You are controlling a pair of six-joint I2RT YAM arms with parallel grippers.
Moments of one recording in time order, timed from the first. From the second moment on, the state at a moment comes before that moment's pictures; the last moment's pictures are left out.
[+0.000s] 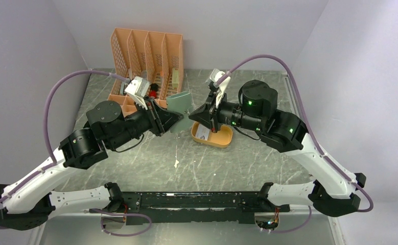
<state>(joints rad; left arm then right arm) -1.04 0.94 1.33 -0.46 -0.16 -0.56 0.98 1.17 1.61 -0.65 -0.21 0.04</state>
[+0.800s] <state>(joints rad) -1.04 0.93 1.33 -0.46 -0.14 -0.56 0.98 1.17 1.61 -0.63 -0.22 0.07</state>
